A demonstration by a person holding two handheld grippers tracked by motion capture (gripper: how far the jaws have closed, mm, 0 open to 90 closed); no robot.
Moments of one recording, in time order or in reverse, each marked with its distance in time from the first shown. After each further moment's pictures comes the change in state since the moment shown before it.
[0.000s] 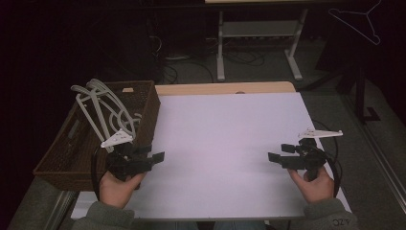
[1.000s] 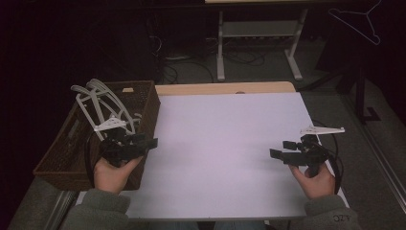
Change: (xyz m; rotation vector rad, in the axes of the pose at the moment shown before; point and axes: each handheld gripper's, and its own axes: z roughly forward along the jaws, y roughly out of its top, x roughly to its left) left arm 0.018 0.028 -0.004 -0.011 0.048 -0.033; right arm -0.008 0.006 -0.001 -0.013 -0.014 0.005
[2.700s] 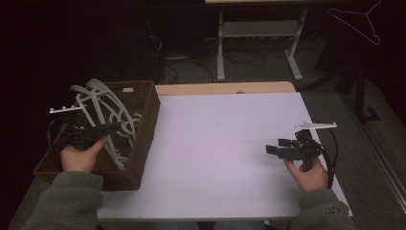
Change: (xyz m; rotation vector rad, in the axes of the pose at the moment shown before) left arm 0.087 0.017 -0.038 -0.036 0.091 -0.261; right arm -0.008 0.008 0.018 0.023 0.007 0.046
